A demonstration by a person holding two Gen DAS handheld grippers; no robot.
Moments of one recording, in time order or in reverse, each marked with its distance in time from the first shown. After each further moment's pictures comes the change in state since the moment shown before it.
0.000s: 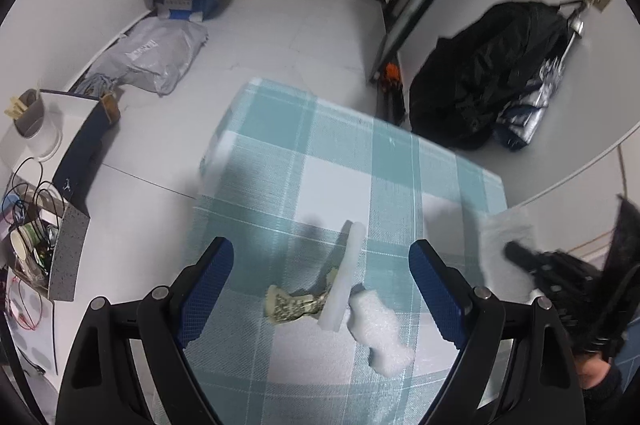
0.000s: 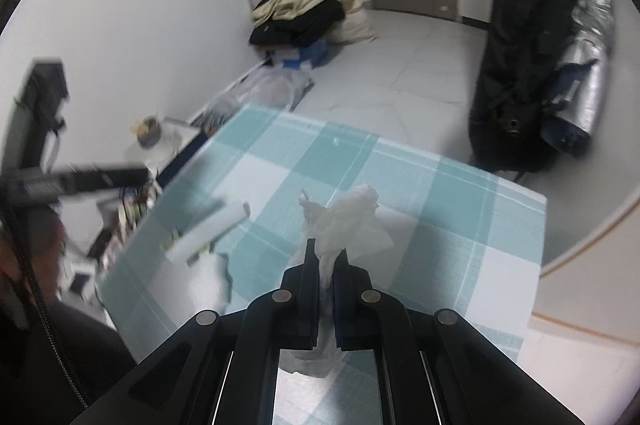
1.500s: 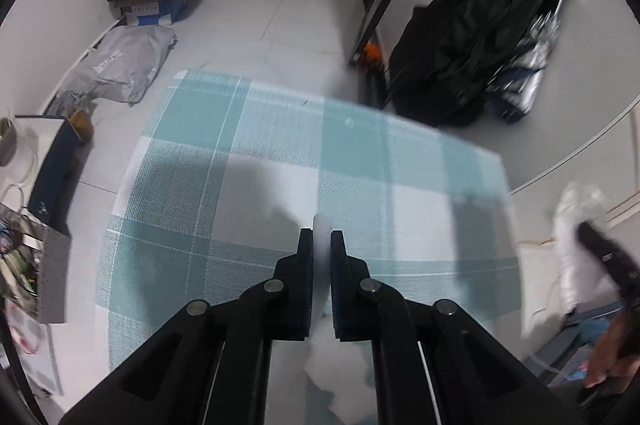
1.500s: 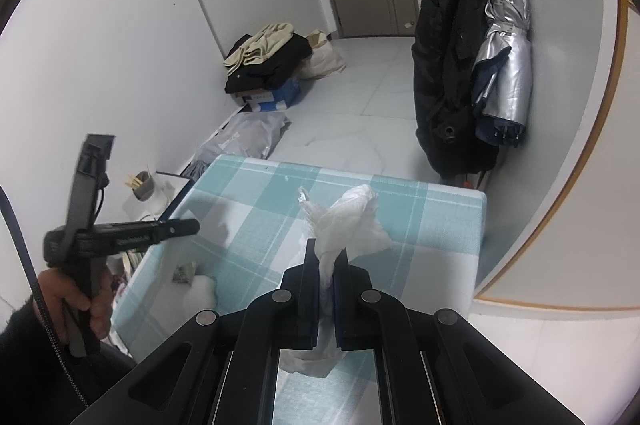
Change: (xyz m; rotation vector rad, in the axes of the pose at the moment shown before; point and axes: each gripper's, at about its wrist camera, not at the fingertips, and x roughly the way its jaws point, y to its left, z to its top) left arm 0.031 -0.041 0.001 0.074 0.010 -0.036; right arm -0.055 -0.054 -0.012 0.122 -0.117 -0.009
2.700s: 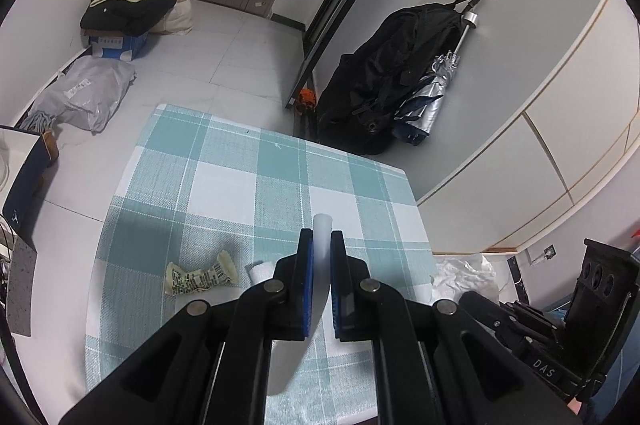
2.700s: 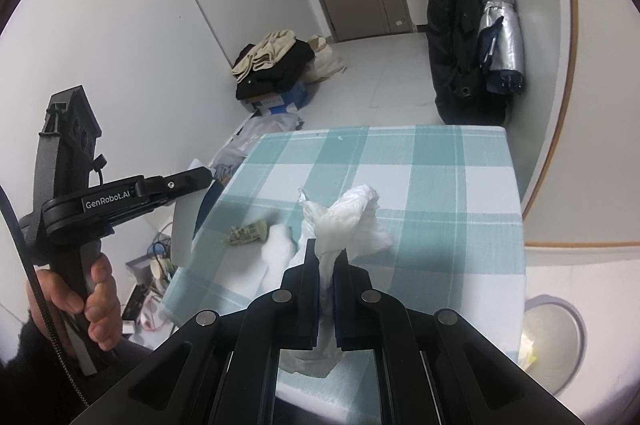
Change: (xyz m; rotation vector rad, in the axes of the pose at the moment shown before) left arm -0.078 -0.004 -0.041 0.051 -0.160 -0.223; right arm -0.041 0.076 -0.072 0.108 -0.042 0.012
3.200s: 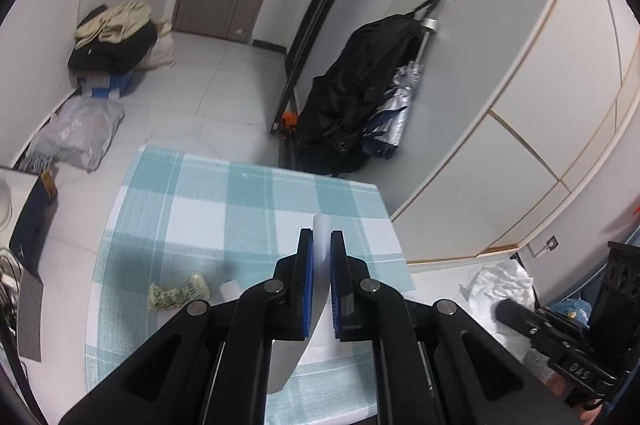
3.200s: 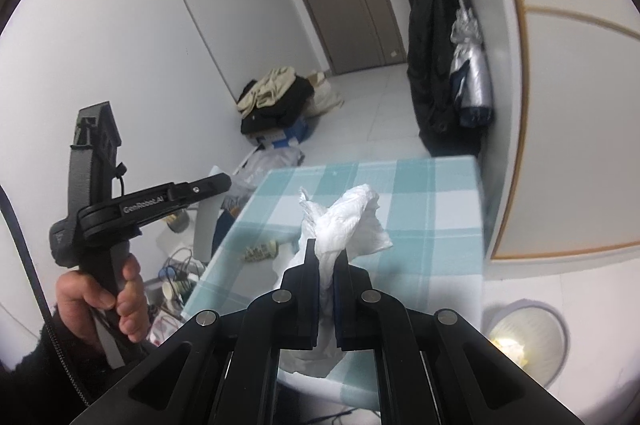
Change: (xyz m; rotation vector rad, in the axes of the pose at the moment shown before) left arm -0.023 -0.055 0.002 0.103 -0.080 -0.004; right arm -0.086 -0.012 -0.005 0.021 -0.136 0.010
